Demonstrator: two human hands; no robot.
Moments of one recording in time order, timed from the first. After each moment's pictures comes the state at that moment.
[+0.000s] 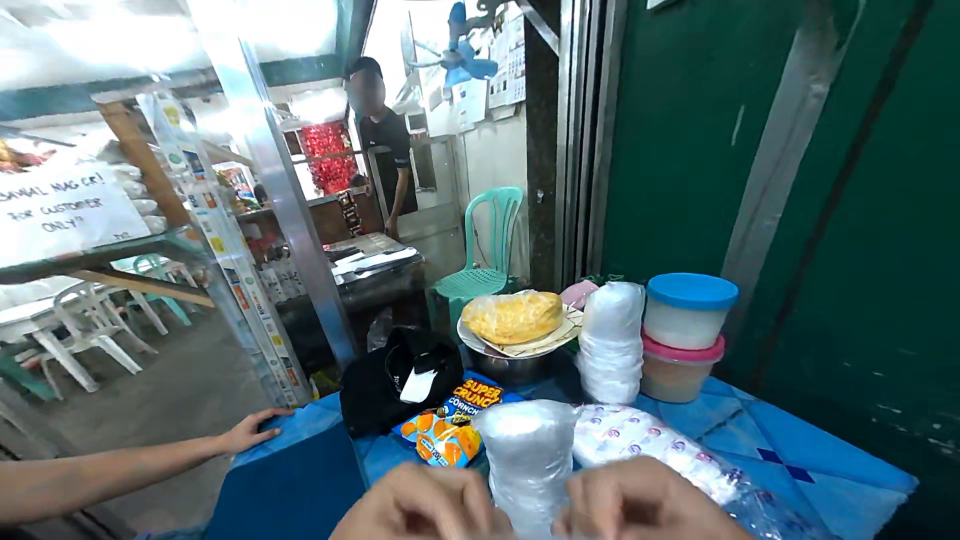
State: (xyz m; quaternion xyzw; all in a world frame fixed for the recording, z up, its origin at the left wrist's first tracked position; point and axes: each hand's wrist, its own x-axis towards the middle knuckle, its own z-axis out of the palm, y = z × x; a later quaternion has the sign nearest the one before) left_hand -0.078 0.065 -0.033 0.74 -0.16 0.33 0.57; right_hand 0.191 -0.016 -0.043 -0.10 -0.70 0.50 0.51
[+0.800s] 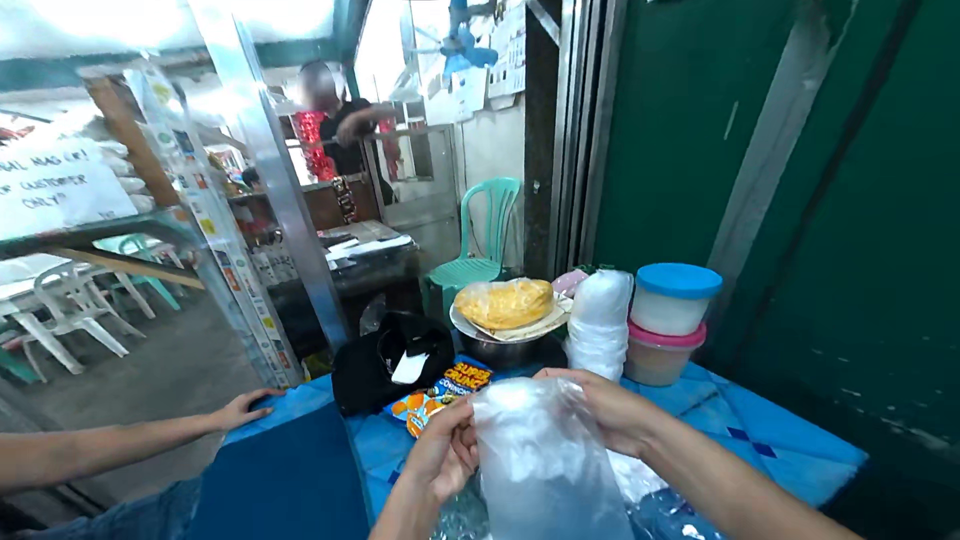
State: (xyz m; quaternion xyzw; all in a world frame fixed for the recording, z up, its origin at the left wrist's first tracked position) left_hand -0.006 0.091 -0.088 0.35 0.23 0.39 0.82; right_hand 0.227 0.048 -0.041 -0.48 -0.47 0.58 0.46
